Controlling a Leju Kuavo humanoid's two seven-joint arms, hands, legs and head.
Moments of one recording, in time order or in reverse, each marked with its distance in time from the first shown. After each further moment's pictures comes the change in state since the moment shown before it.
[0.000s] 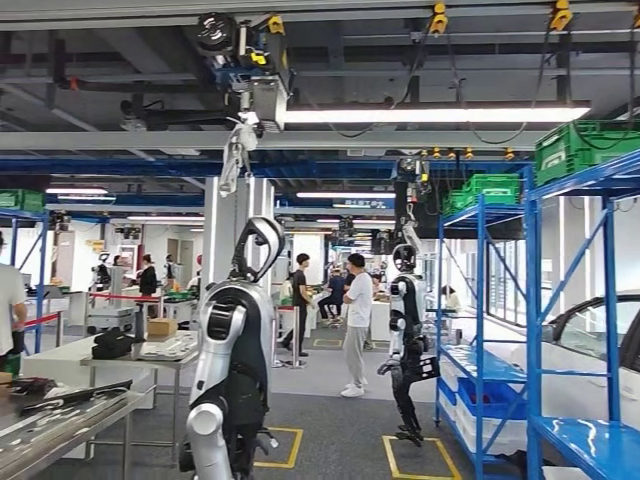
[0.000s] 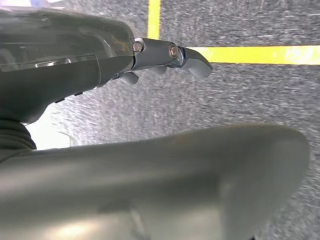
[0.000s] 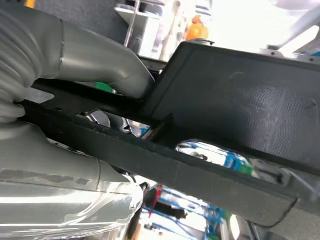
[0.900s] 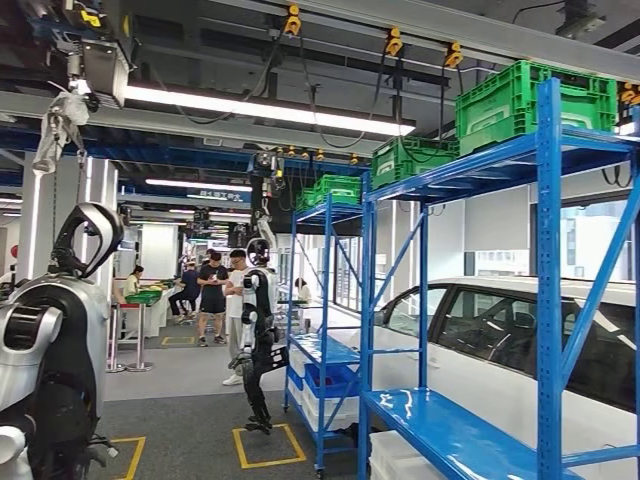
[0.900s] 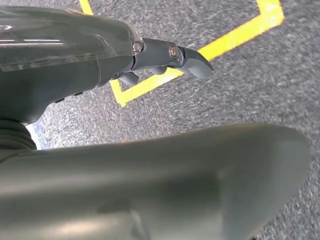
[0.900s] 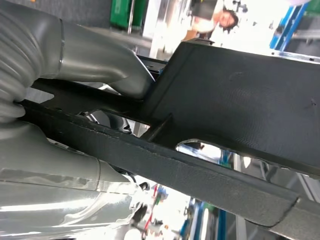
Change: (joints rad) left arm -0.009 0.036 -0.048 0.002 -0.046 -0.020 -0.012; right arm -0.131 0.126 0.037 0.098 -0.010 0.001 0.031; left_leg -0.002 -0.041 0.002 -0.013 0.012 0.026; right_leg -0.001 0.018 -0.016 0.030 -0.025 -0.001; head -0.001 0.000
